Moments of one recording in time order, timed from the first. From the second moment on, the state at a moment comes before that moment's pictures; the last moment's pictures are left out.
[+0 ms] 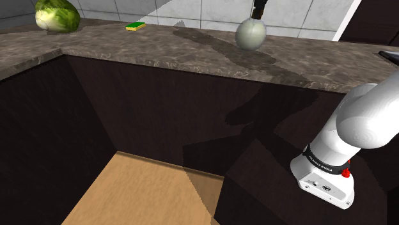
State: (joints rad) arm 0.00 -0.33 -0.18 -1.84 -0.15 1.56 -0.42
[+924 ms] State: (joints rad) arm -0.03 -0.40 -0.23 -1.77 -0.18 1.44 -0.52
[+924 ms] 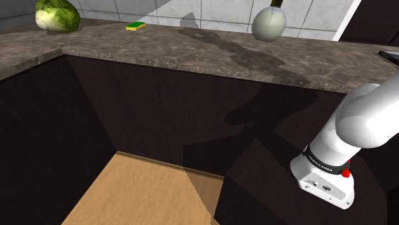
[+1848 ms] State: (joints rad) arm -0.12 -0.64 -0.41 -1.91 -0.32 1.41 -0.79
